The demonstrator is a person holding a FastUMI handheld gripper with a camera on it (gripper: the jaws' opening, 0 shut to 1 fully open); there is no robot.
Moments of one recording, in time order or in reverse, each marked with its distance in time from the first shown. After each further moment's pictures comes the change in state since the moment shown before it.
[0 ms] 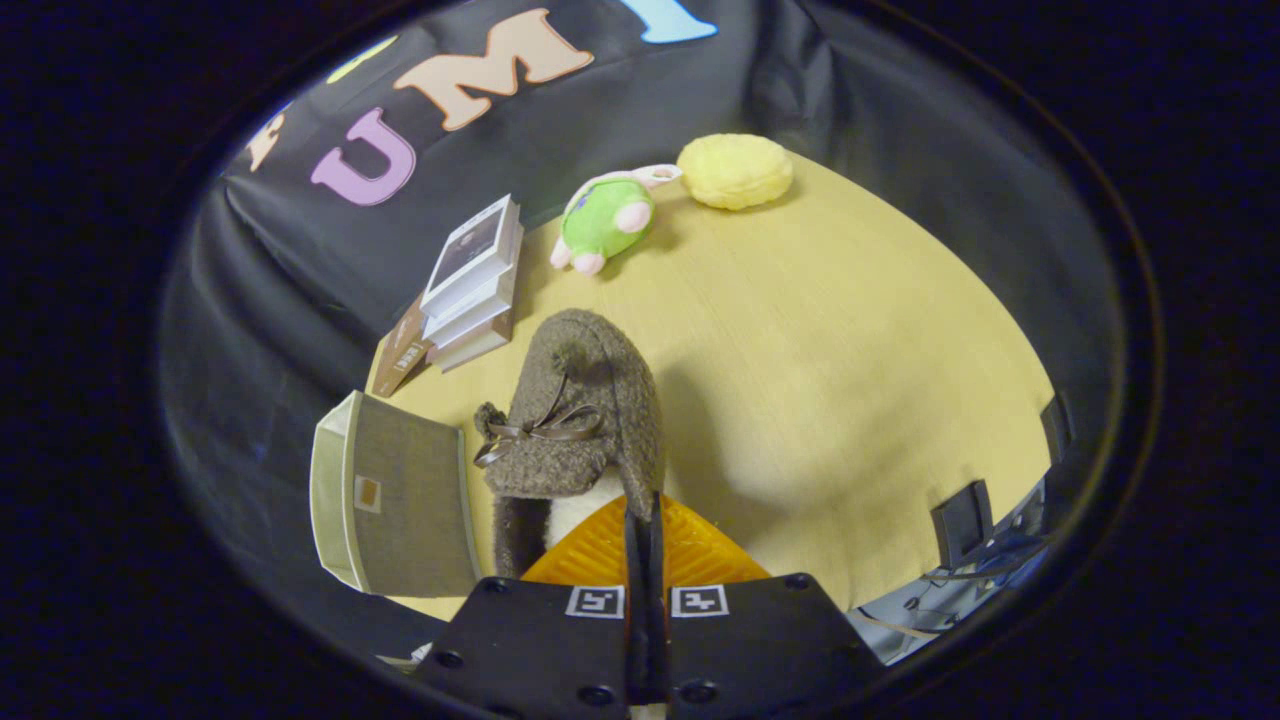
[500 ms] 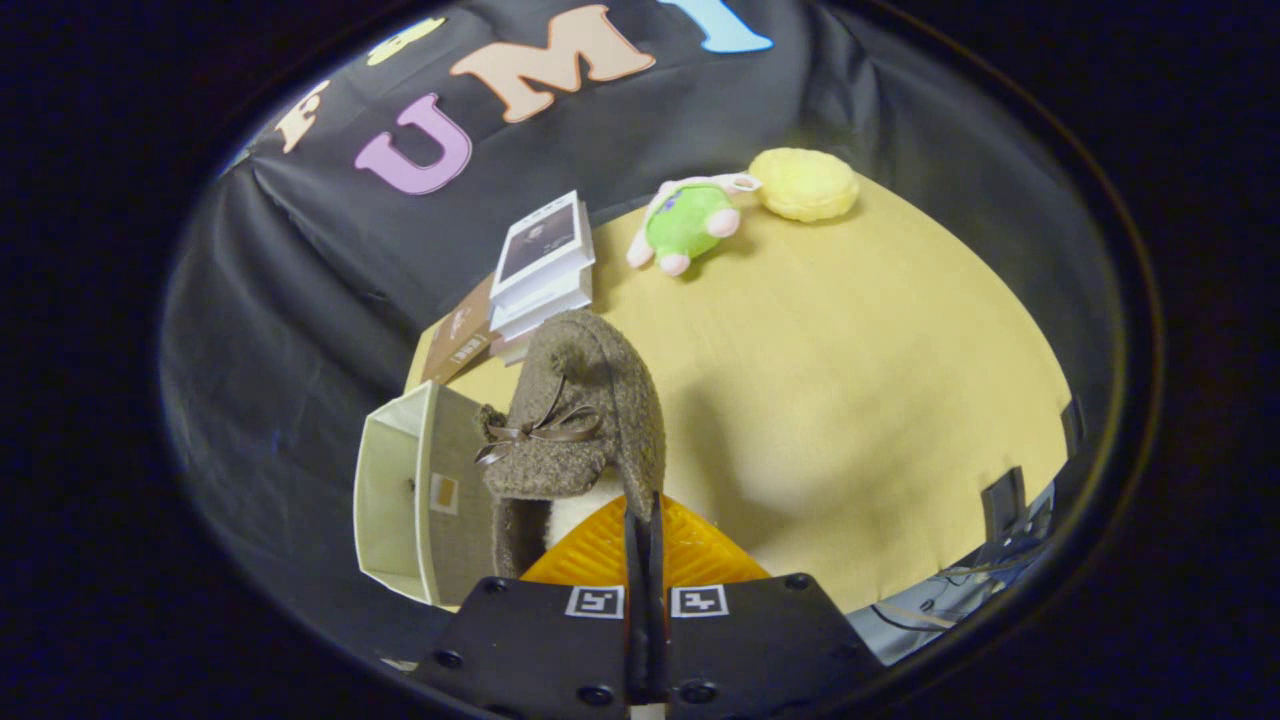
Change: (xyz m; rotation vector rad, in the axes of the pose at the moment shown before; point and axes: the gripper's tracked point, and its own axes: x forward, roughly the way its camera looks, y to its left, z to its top) arm -0.015 0.094 -0.008 -0.026 -0.011 0.080
